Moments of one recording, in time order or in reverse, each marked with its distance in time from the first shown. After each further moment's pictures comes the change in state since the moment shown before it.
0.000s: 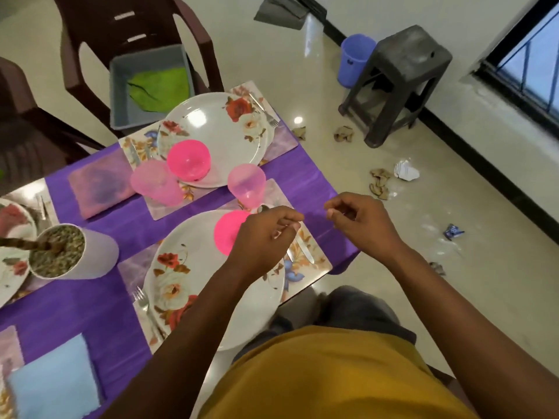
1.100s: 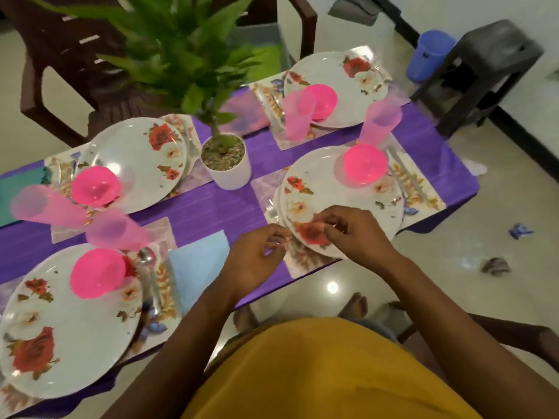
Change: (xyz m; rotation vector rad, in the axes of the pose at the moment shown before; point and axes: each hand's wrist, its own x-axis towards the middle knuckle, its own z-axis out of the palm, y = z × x) left_hand -0.271 -0.187 -0.173 -0.063 0.051 -0.154; right_hand -0.166 -0.150 0.250 -0.028 -0.220 -0.158
